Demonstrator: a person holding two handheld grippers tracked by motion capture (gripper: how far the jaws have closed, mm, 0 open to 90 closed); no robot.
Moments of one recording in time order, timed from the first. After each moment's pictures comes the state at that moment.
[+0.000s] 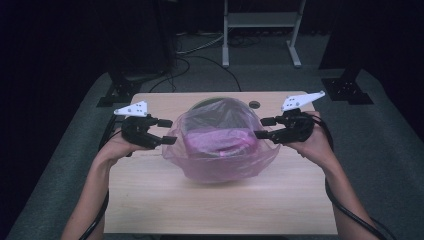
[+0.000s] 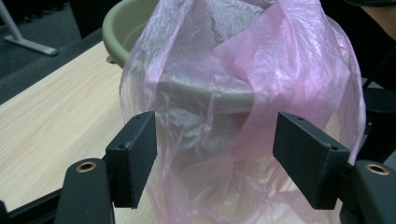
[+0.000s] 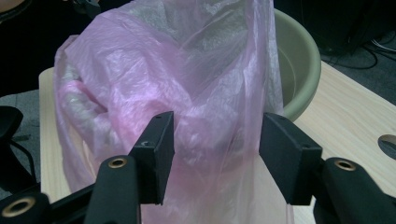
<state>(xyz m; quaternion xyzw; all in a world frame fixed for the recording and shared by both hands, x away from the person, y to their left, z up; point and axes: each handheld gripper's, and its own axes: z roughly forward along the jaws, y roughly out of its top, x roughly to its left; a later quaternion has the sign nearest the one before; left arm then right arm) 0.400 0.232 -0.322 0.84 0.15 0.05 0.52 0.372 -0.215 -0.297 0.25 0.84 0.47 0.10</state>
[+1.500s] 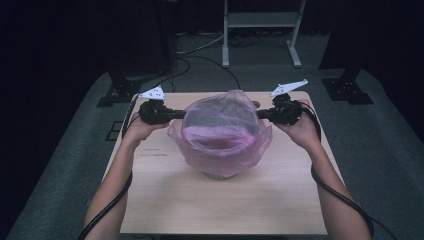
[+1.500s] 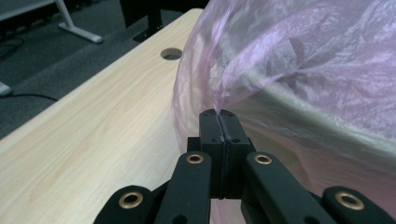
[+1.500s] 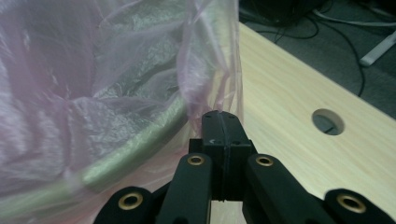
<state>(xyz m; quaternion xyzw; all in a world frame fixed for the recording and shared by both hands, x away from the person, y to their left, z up) 0.467 0.203 -0.339 0.84 0.21 0.11 0.48 0.434 -0.208 -0.316 0.32 0.84 0.41 0.15</state>
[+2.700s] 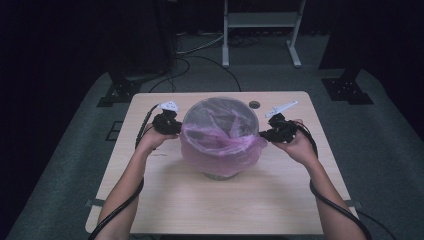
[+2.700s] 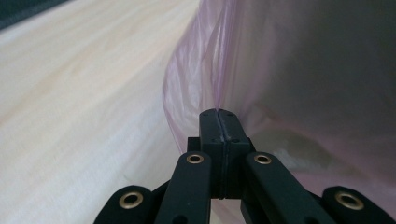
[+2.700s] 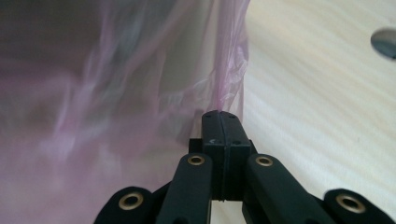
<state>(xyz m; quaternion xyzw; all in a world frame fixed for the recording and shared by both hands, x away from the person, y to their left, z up) 0.480 0.186 -0.402 0.86 0.26 0.06 0.43 0.430 -0.211 -0.384 0.35 0.87 0.35 0.09</state>
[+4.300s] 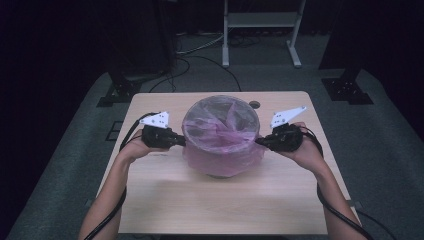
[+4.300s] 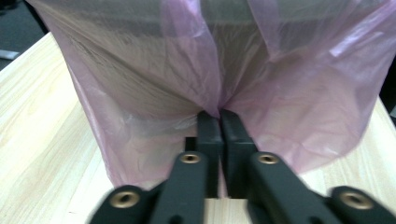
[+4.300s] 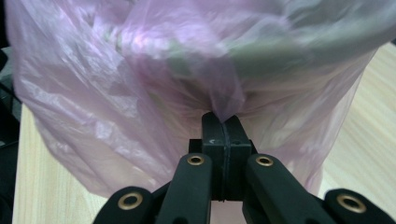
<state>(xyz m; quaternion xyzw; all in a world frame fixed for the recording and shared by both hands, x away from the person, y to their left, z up) 0.425 0.202 -0.376 0.87 0.07 0.05 0.48 0.380 -0.207 -0.350 0.21 0.88 0.42 0.08</state>
